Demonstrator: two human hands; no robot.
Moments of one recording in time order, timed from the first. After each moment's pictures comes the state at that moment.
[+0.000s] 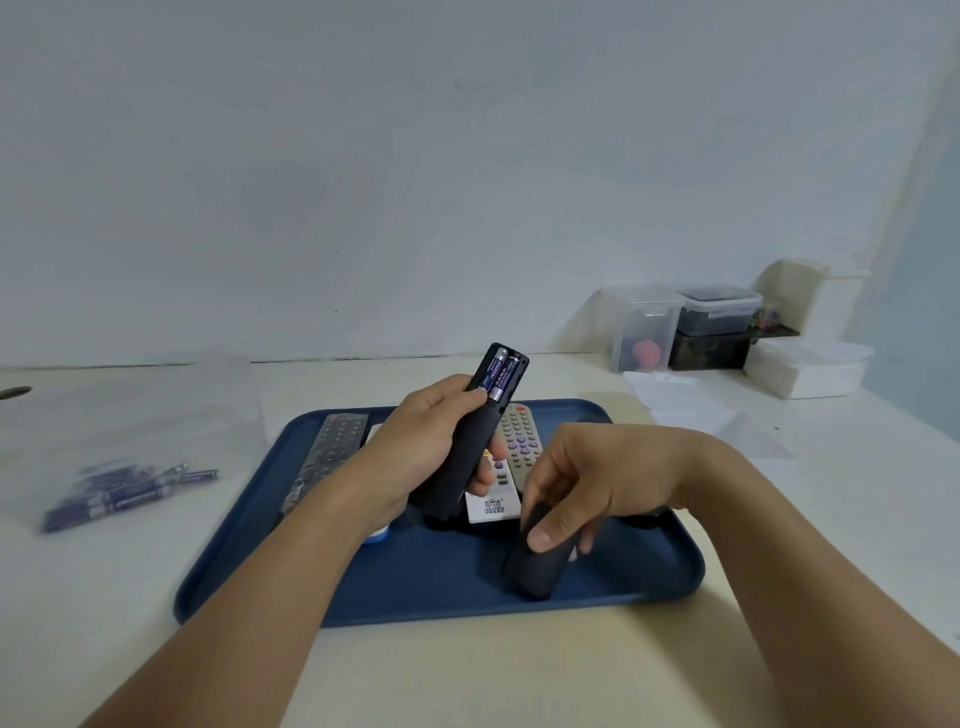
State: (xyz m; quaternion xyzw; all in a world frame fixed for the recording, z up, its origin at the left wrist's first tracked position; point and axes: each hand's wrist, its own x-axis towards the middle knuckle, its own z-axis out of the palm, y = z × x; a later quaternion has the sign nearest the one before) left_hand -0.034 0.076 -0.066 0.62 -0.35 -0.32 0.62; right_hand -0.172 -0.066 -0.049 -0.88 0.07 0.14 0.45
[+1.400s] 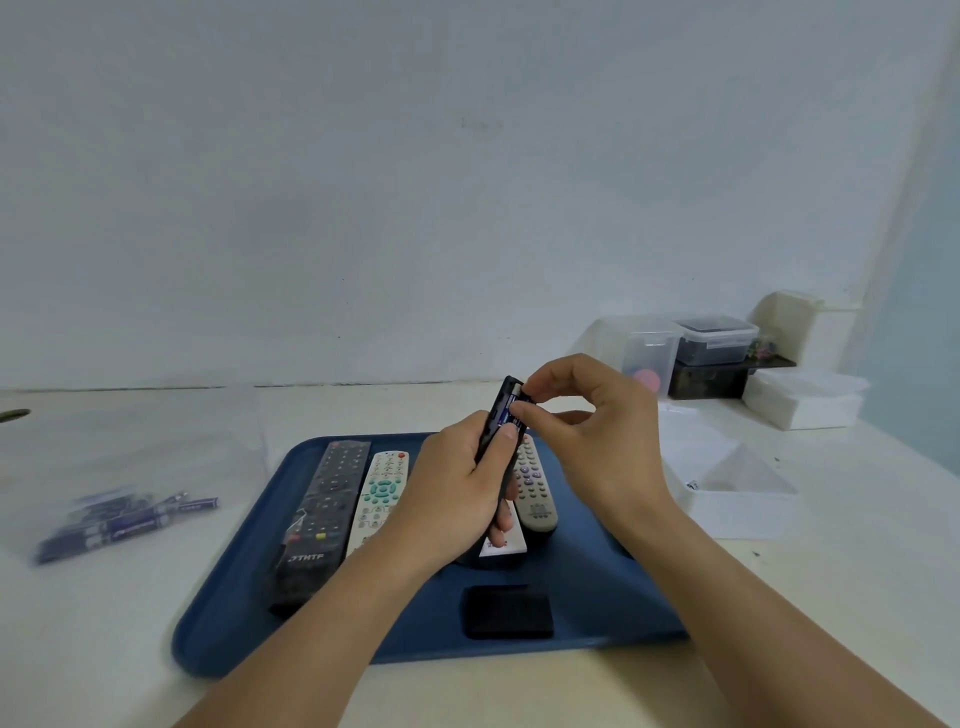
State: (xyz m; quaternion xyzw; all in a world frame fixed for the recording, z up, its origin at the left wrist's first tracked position) left_hand -0.051 0.065 -0.080 0.69 -0.45 -0.12 0.55; right_hand -0.142 -0.049 -0.059 -0.76 0.12 -0.51 0.38
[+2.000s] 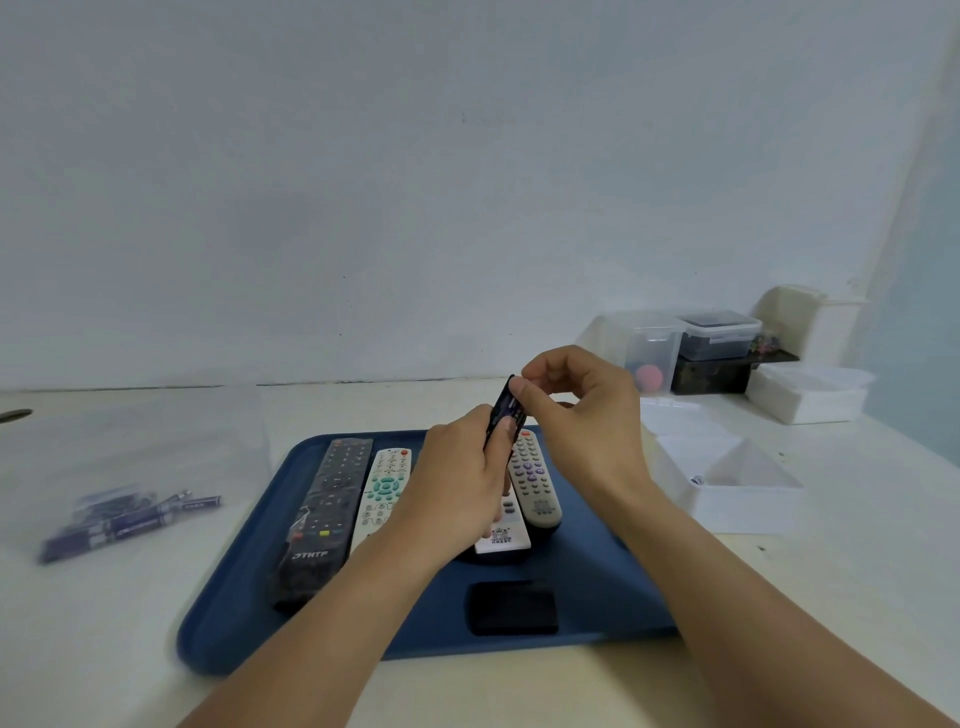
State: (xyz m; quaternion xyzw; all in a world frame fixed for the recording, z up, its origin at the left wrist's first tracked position) left_hand -0.047 0.062 -0.079 0.76 -0.45 -0.03 0.48; right_hand -0.122 -0.050 -0.060 -0.73 0.16 -0.51 0.43
